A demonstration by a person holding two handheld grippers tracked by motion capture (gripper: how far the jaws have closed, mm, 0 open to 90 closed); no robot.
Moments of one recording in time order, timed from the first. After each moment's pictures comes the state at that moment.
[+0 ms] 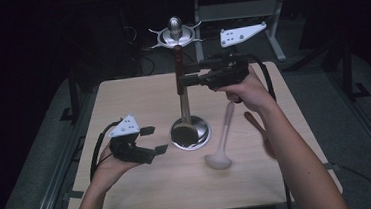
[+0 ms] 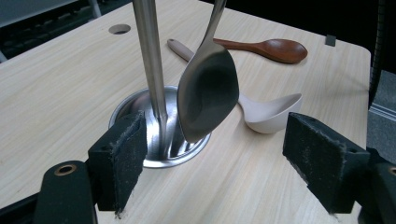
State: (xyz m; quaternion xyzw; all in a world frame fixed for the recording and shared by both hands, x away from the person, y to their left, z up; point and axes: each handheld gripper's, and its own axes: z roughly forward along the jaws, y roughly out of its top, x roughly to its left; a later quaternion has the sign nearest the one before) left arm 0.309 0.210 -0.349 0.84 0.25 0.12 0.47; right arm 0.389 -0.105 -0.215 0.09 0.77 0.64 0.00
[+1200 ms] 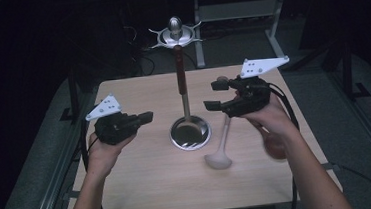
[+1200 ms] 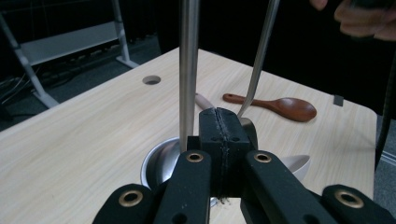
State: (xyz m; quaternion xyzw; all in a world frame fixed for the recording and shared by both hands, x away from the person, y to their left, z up) left arm 0.318 0.222 -0.293 0.79 0.27 0.15 0.53; right arm 0.347 -0.145 -0.266 0.19 0.78 0.58 0.09
